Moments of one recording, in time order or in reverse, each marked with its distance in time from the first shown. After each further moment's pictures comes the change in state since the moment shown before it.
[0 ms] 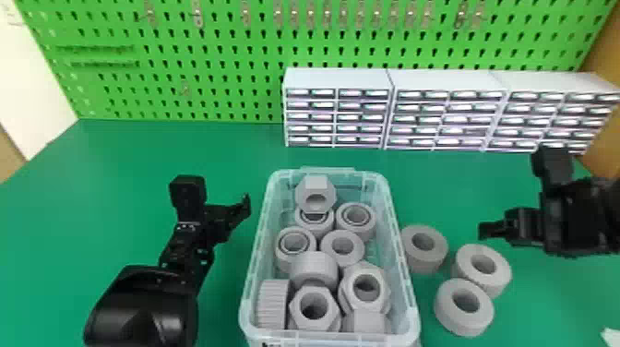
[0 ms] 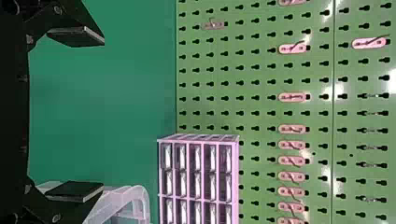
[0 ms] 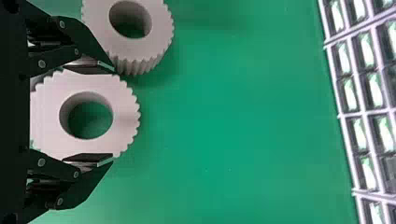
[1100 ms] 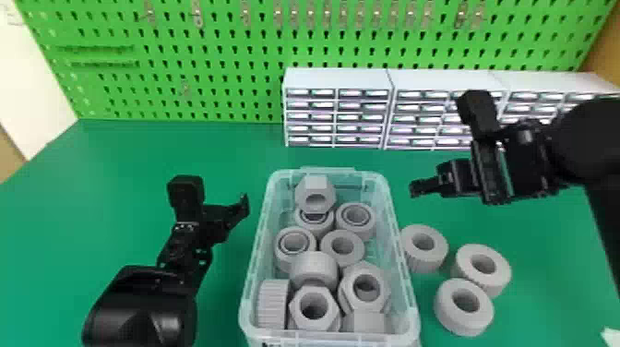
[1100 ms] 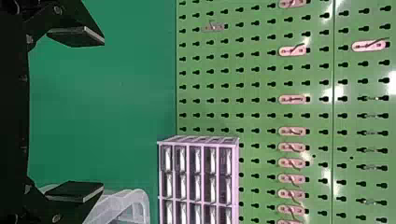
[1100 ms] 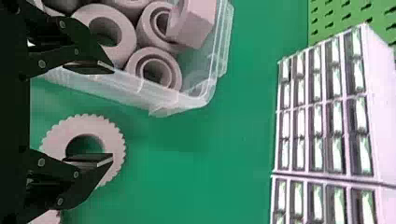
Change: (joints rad) left arm 0.001 0.001 0.007 0.000 0.000 0.000 0.000; right arm -0.166 0.031 0.249 -0.063 -0.160 0.037 0.000
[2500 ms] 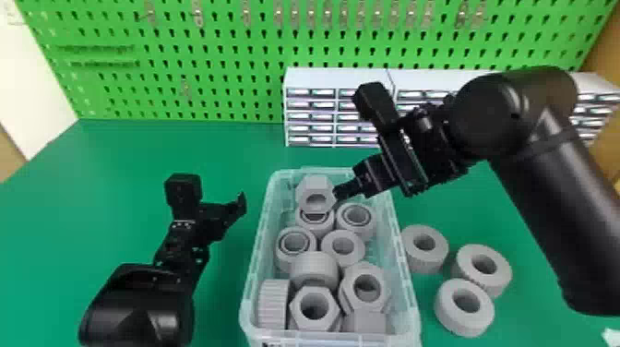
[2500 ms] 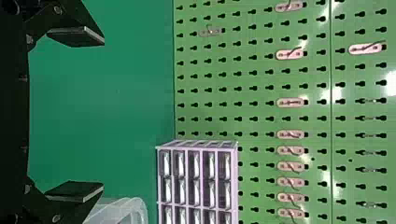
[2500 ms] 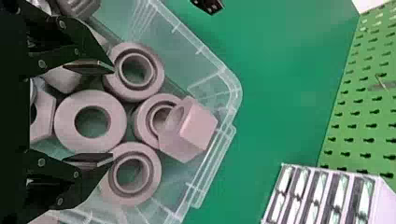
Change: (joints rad) left arm -0.005 0.003 0.009 0.000 -0.014 0.000 -0.003; right arm -0.162 0.064 0.346 0.074 -0.108 -0.022 0.000
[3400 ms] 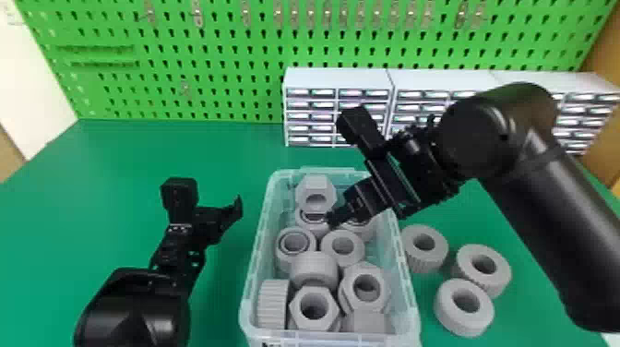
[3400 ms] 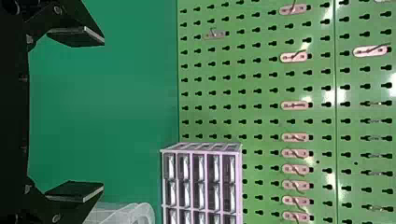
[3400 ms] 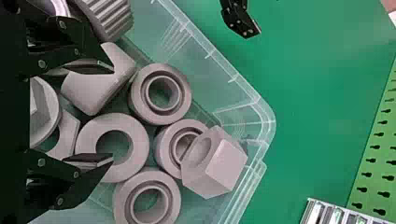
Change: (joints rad) left arm 0.013 0.007 0.010 -0.001 0.003 0.000 -0.002; right arm 0.029 -0.028 0.081 -0.038 -0.067 0.020 0.000
